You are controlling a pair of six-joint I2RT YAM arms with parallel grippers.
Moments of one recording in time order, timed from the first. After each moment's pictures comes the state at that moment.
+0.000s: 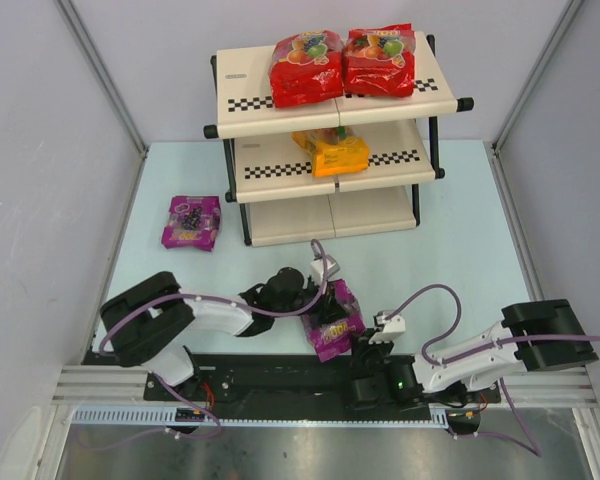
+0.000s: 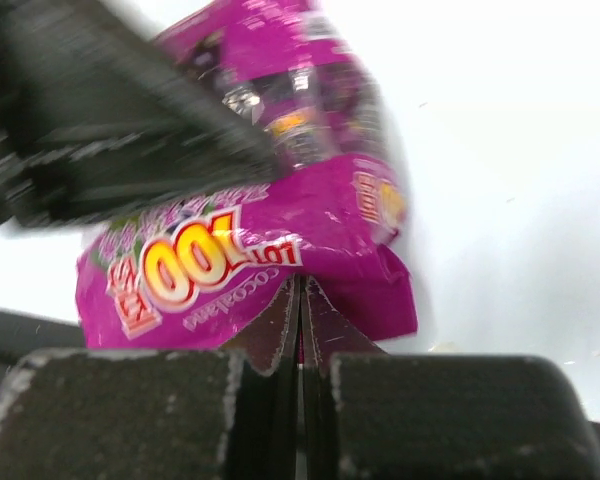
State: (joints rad) left arm -1.01 1.57 0.53 0.66 0.29 -0.45; right arm 1.75 1.29 0.44 -0.38 1.17 1.61
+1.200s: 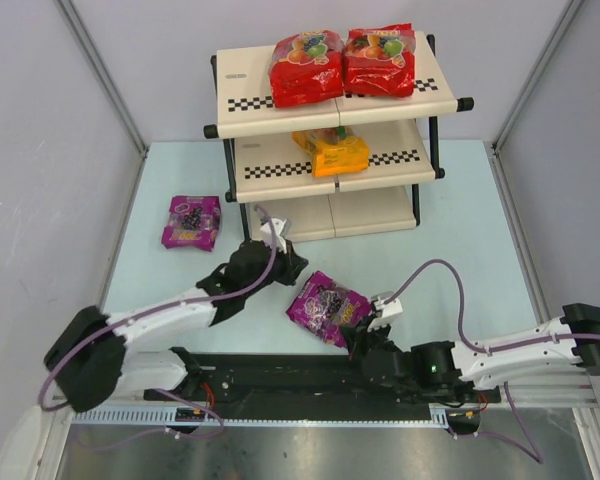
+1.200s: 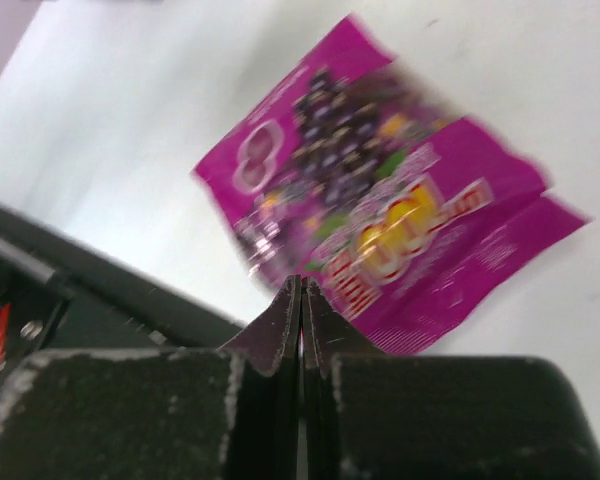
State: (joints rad) left arm -0.81 1.14 0.56 0.27 -0.06 -0.43; right arm 1.61 0.91 0.34 -0.01 0.97 0.95
